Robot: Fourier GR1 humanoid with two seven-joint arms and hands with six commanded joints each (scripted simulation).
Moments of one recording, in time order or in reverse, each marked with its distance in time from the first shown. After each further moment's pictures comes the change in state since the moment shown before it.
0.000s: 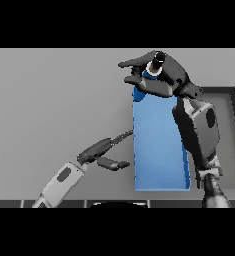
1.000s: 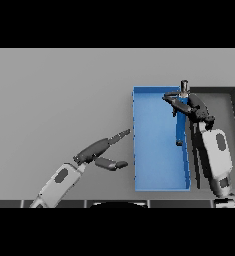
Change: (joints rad) left arm 0.012 0.025 0.005 -0.042 -0.007 0.012 0.026; right arm 0.525 -0.120 0.045 0.207 0.187 -0.168 0.139
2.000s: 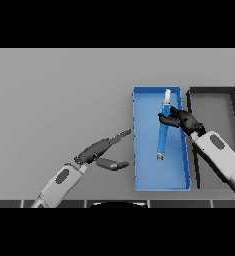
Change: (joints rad) left arm 0.000 -0.010 -0.007 -0.005 -0.011 0.016 0.019; right arm -0.104 -0.348 0.631 0.022 -0.322 -0.183 -0.007
